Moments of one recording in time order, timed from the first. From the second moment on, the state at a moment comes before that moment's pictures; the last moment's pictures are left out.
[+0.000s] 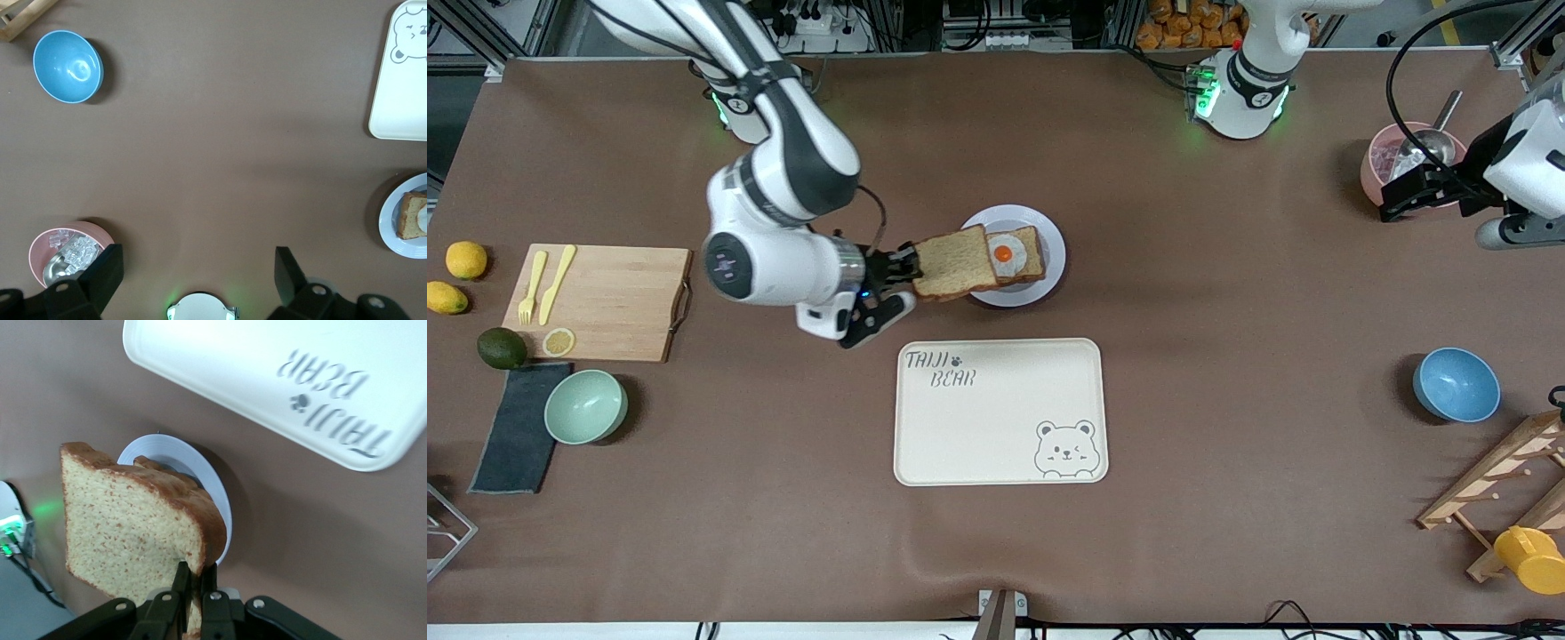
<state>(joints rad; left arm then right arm) -0.09 -0.01 0.03 -1.58 0.02 1.44 -0.12 0.46 0.38 0.09 -1.80 0.55 2.00 -0.21</state>
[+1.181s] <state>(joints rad) -0.10 -0.01 0.02 -1.58 0.00 1.44 -0.12 0.69 0.41 0.08 -1.99 0.57 2.35 -0.06</state>
